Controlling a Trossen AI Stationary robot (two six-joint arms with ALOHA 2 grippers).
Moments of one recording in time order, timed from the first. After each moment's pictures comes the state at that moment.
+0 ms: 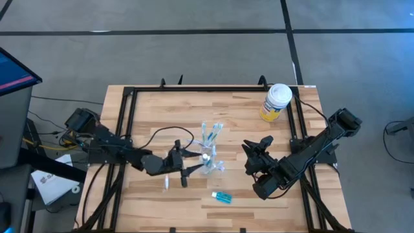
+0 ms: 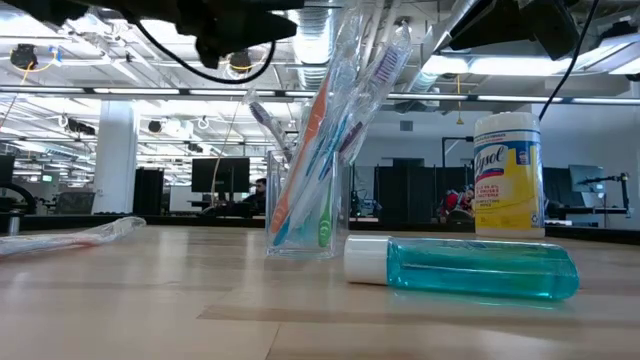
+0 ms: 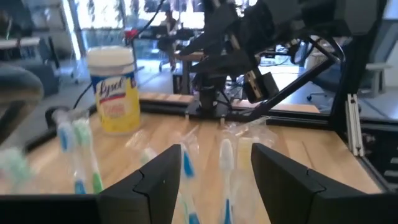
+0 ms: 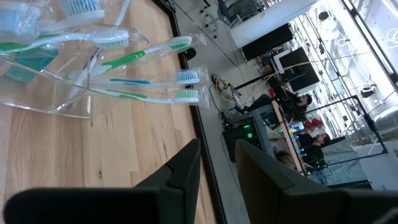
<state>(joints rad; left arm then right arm) -0.48 1.53 0.63 0.84 -0.71 -0.06 0.66 1.52 1.09 -0.91 1.30 0.32</state>
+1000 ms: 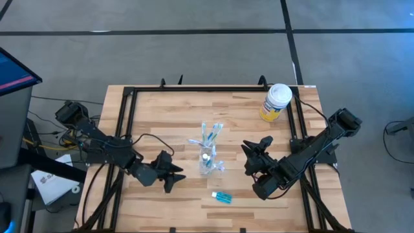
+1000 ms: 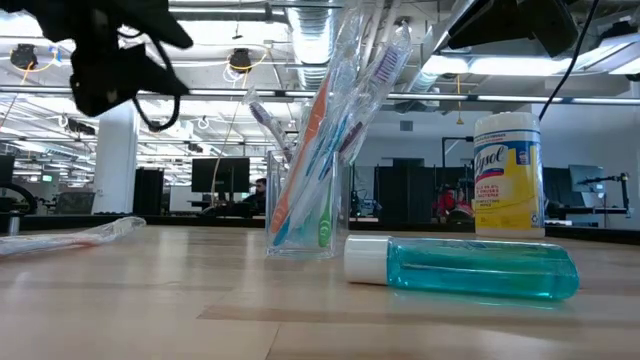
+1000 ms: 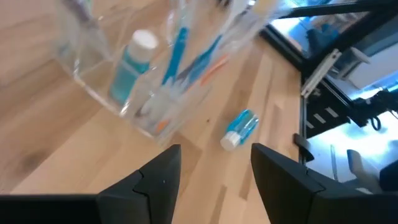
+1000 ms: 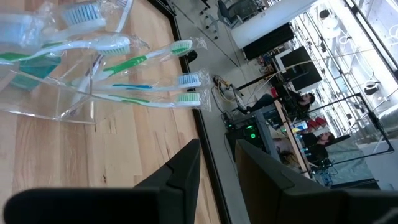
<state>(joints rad) -0.63 1.29 0.63 0.06 -0.59 -1.03 0.66 1.52 1.09 -0.88 1.30 0.32</state>
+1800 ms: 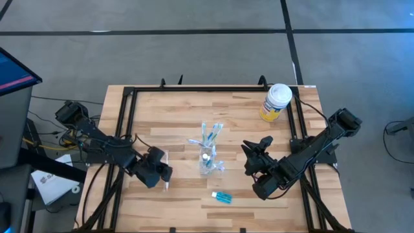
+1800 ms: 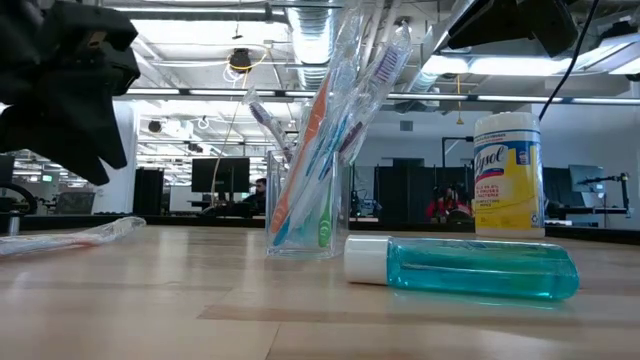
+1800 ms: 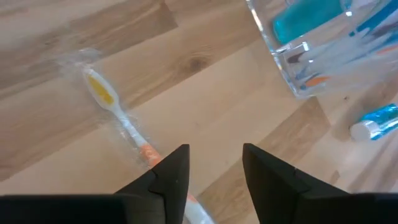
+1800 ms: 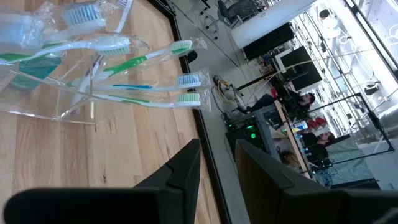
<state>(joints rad) -0.63 1.29 0.63 -0.46 -0.52 -1.60 0.66 1.52 1.09 -0.88 1.30 0.32</state>
